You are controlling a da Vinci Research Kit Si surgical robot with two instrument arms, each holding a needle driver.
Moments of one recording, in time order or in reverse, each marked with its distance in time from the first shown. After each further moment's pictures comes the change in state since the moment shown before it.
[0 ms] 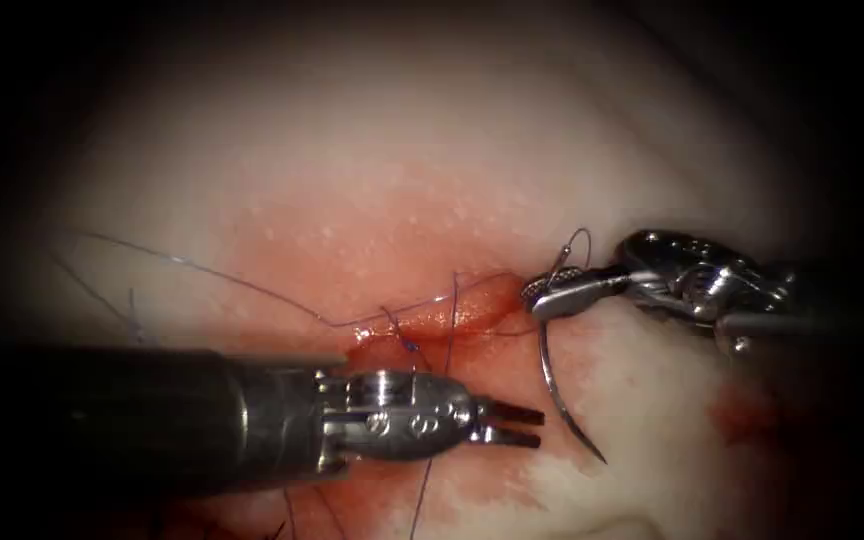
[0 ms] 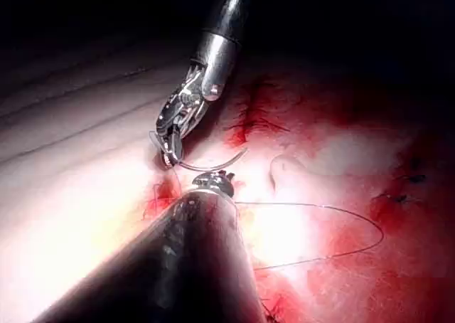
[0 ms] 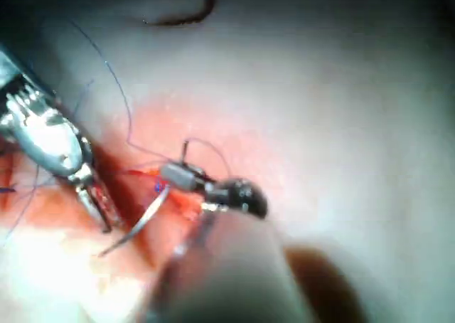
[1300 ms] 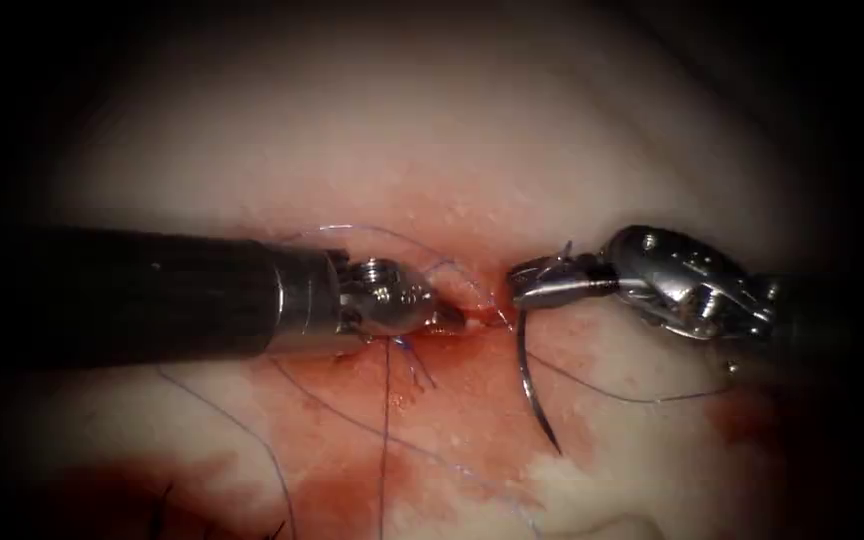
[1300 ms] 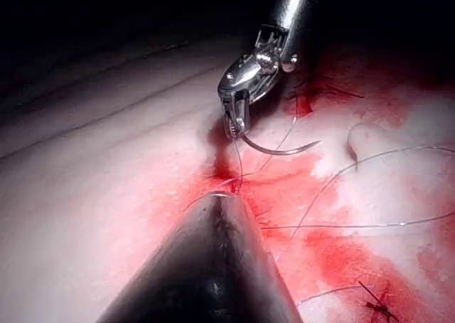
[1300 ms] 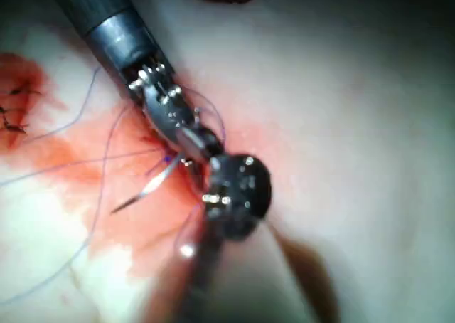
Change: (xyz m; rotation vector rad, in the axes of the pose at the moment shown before) right arm 0.001 -0.001 0.001 -0.069 0.007 -0.352; left arm -0.012 -0.010 0.004 0.107 -0.390 -0.203
